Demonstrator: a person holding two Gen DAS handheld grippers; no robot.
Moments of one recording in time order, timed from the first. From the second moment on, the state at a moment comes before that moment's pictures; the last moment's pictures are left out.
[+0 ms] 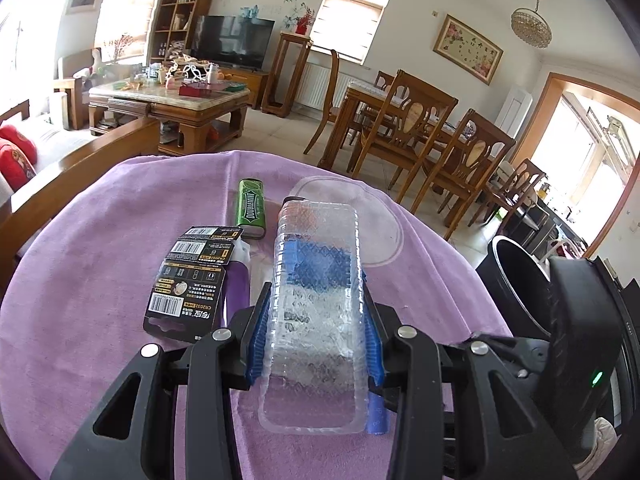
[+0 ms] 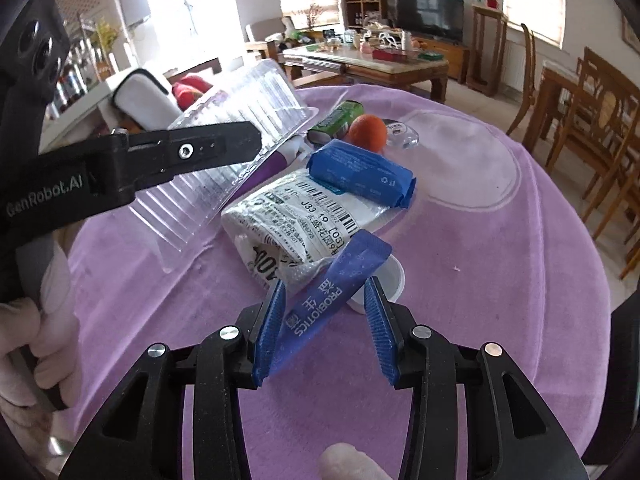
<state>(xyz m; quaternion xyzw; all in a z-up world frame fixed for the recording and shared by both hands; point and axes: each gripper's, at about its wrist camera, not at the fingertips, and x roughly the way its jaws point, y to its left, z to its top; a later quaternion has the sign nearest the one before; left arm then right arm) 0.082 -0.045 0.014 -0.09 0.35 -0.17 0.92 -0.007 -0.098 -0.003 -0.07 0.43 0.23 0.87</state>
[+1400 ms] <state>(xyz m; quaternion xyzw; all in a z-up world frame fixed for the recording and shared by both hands) 0.059 -0.389 0.012 0.03 0.34 -0.41 0.84 -0.104 -0.549 -0.005 0.25 0.28 -0.01 0.93</state>
